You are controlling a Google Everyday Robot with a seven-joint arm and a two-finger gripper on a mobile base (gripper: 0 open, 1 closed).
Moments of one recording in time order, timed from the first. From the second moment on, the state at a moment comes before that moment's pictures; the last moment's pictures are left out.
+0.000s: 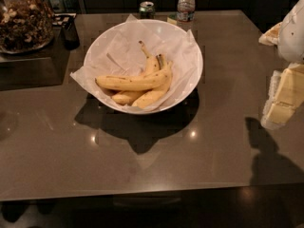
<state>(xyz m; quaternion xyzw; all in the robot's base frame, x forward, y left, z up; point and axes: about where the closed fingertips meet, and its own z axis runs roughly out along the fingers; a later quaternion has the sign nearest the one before) 0.438 -0.217 0.976 -0.60 0.78 -0.03 0.16</state>
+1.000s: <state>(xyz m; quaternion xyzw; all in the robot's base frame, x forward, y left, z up) 0.456 -0.180 0.982 -0.61 0.77 -0.02 0.19</state>
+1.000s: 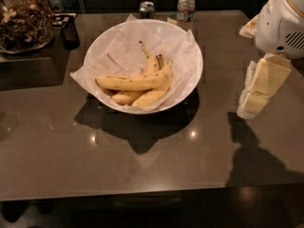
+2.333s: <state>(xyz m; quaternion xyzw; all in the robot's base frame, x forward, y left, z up) 0.506 -0.063 0.959 -0.71 0.67 0.10 0.19</state>
